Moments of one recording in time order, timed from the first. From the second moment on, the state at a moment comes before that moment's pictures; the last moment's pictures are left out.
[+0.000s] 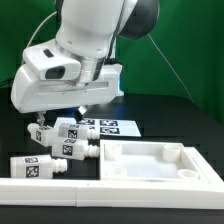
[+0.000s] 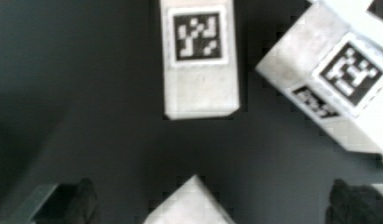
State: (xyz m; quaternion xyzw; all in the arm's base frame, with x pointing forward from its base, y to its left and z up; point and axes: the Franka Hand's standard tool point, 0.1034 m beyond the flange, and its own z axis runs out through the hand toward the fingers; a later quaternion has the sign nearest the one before) arm 0.475 -0.094 0.054 0.93 0.27 -0.24 0.06
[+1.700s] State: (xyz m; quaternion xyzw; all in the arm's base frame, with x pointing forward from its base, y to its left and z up) arm 0.454 -0.127 0.032 0.87 0.21 -0.42 0.16
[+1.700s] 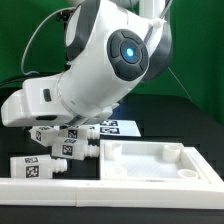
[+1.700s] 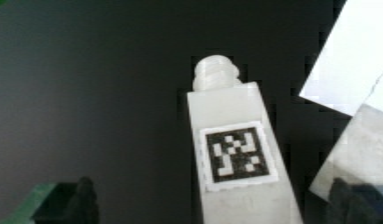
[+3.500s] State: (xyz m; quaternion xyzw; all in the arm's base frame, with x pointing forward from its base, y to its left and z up) arm 0.481 -0.083 0.110 0.90 0.23 -0.34 0.12
